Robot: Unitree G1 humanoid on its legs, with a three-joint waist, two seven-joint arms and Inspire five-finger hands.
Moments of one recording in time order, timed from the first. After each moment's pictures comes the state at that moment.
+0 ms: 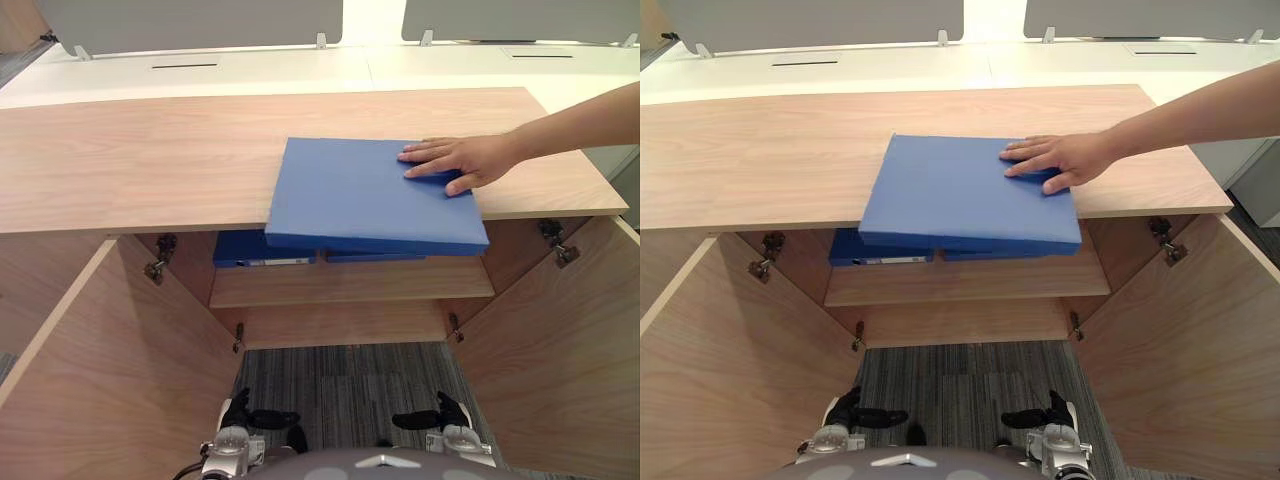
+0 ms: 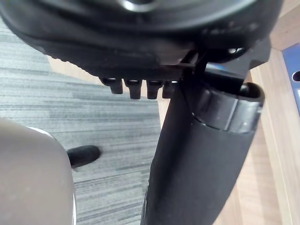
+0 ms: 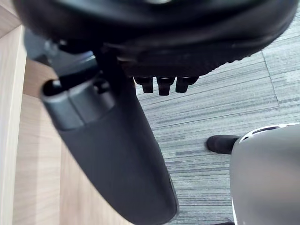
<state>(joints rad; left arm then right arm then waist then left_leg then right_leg) 0.05 0.07 0.06 1.04 0.07 -0.01 0.17 0.01 -0.03 -0.22 1.08 -0.12 0.00 -0.19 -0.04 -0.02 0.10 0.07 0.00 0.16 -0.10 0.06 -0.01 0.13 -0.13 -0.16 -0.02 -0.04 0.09</state>
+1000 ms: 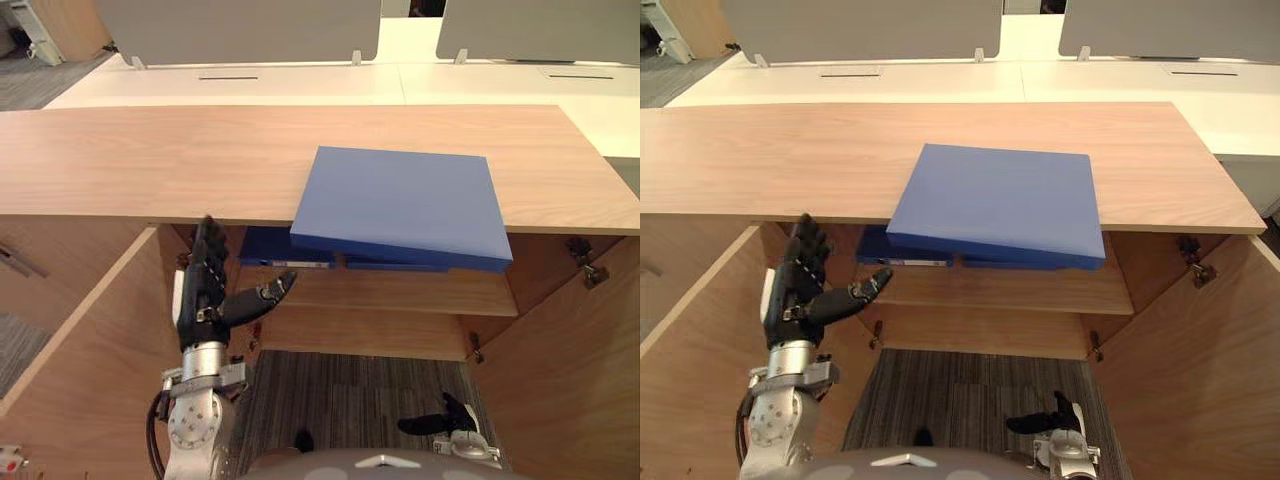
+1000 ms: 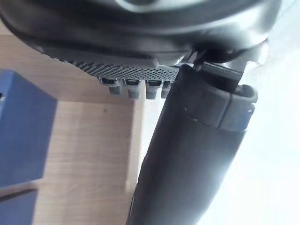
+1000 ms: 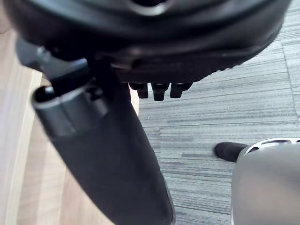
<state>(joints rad) 0.46 0.02 -0.01 -0.46 -0.13 -0.15 0.15 0.07 -0.07 -0.18 1.03 -0.13 -0.01 -0.17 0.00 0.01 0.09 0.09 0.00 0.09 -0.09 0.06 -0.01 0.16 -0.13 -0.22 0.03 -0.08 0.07</state>
